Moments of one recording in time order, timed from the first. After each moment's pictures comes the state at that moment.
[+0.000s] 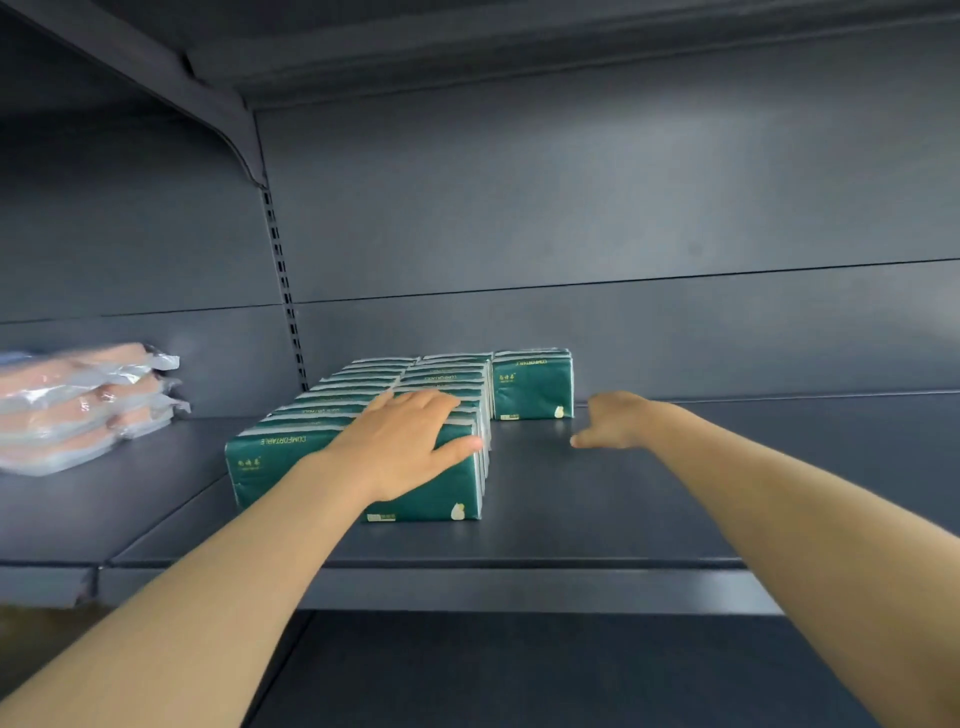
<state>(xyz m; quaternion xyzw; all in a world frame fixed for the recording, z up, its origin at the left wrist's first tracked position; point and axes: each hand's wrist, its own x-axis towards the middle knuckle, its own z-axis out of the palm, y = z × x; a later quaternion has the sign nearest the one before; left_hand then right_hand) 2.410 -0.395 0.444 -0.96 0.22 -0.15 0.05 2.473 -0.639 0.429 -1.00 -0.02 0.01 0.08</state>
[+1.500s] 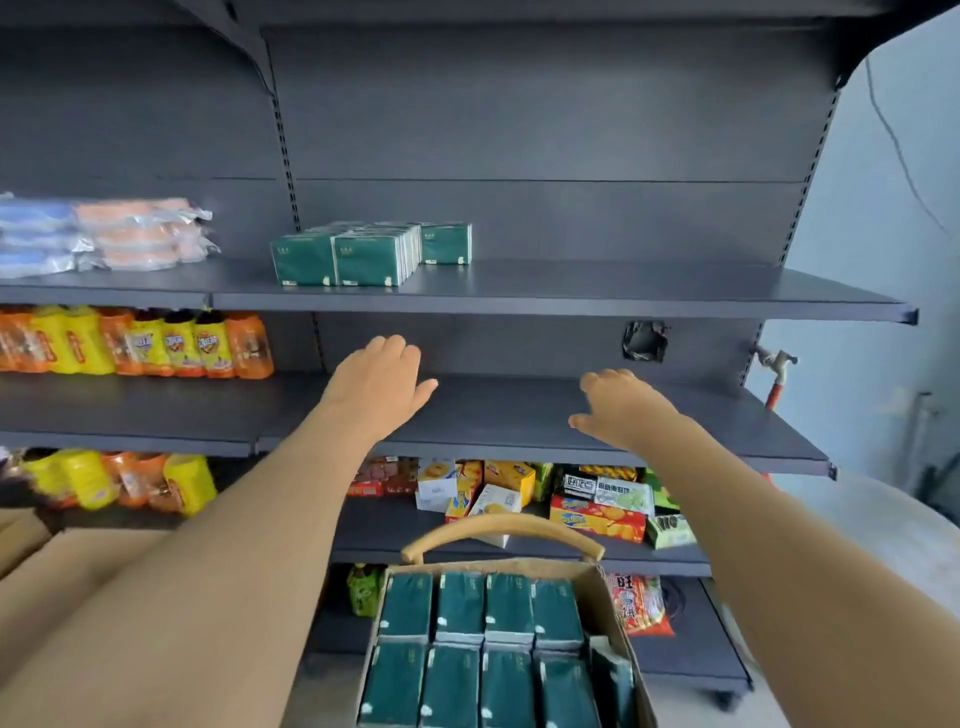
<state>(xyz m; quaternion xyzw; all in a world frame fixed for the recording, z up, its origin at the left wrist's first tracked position) 2.006 -0.494 0.363 -0.96 0.14 -0.22 0.09 2.001 -0.752 0.347 -1.00 -0.03 -0.04 0.00</state>
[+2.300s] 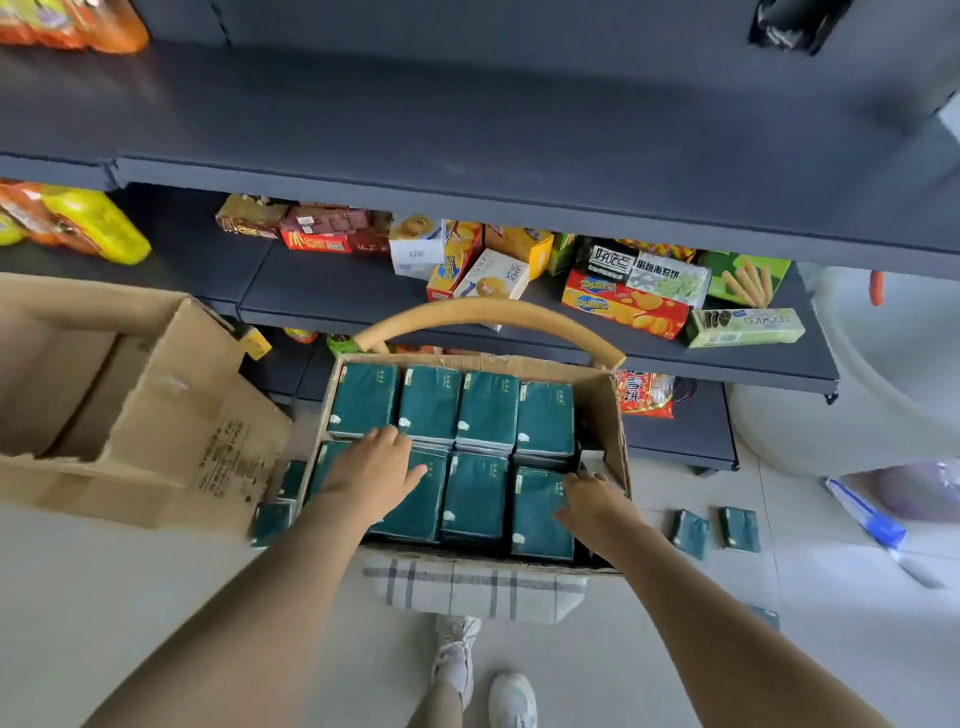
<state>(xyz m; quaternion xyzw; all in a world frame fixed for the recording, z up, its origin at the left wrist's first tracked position) 2.028 -0.541 0.003 -0.97 0.09 0.22 0.04 2.010 -0.796 -0.034 -0.94 -0.02 0.34 0.08</state>
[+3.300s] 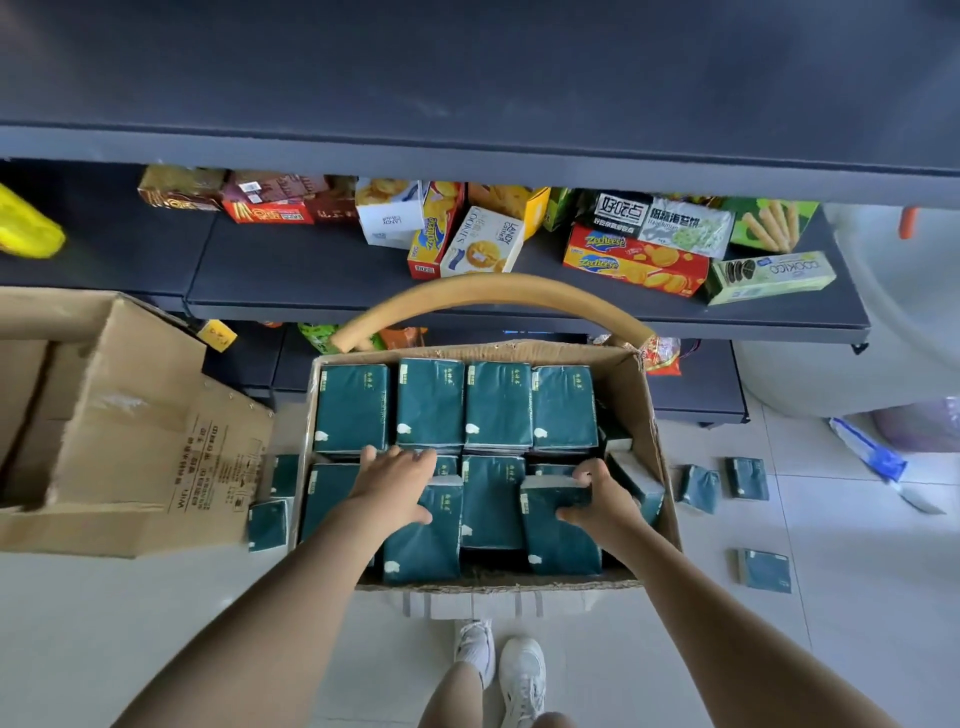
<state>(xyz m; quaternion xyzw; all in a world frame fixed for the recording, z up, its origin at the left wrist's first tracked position) 2.072 -0.530 -0.082 -0.93 0.17 0.32 0.04 2.024 -0.778 -0.096 -0.87 0.21 0.34 0.30</state>
